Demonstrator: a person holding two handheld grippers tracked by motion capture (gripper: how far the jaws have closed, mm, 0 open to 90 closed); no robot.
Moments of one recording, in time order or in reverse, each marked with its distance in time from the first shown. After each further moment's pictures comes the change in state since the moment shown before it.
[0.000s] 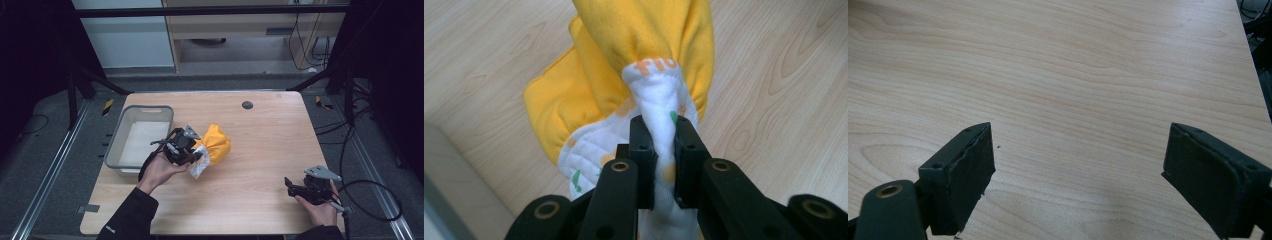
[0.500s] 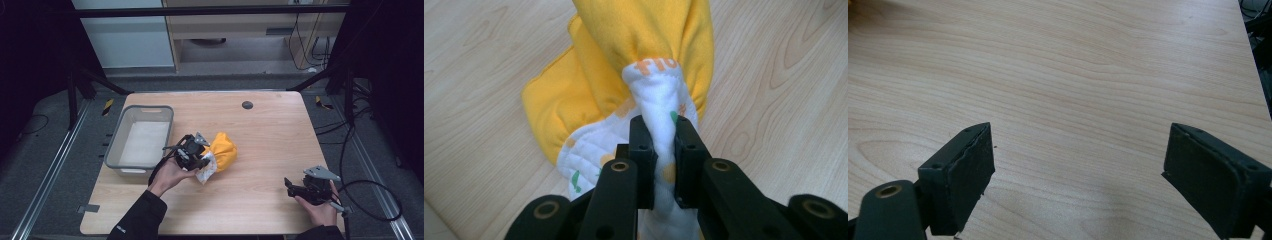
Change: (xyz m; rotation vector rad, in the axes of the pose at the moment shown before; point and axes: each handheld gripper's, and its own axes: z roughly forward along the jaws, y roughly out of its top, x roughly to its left) left arm -0.010 -0.005 0.035 0.034 -0.030 0.016; right arm 0.001 -0.001 0.001 0.009 -0.004 -0.009
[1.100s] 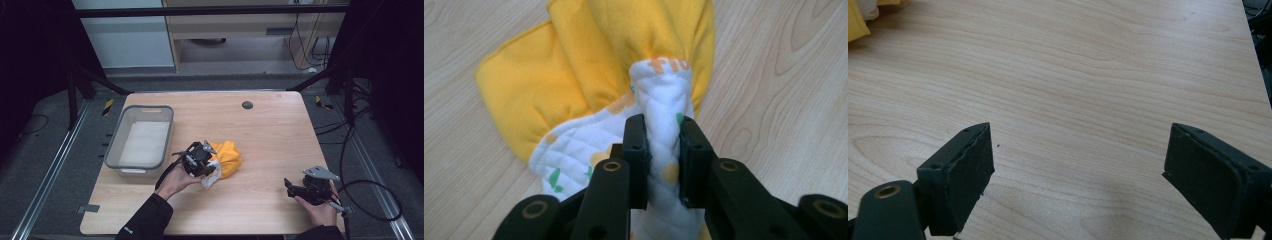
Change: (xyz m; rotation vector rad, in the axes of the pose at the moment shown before) left arm -0.009 -0.006 0.031 0.037 -0.026 0.024; right arm 0.000 -0.001 0.002 0.011 0.000 -0.003
